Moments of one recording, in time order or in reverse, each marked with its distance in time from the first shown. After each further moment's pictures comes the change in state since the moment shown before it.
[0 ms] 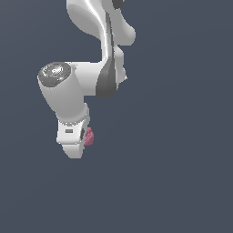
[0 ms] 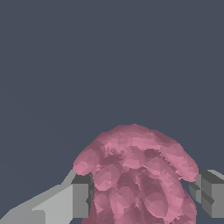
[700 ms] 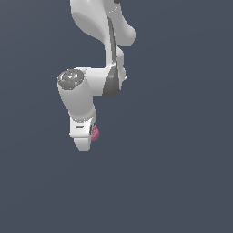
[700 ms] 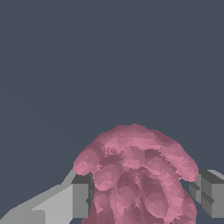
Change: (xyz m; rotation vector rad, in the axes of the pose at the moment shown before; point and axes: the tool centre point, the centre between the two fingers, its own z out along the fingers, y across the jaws) arm 0.013 -0.040 0.040 -0.001 0.002 -0.001
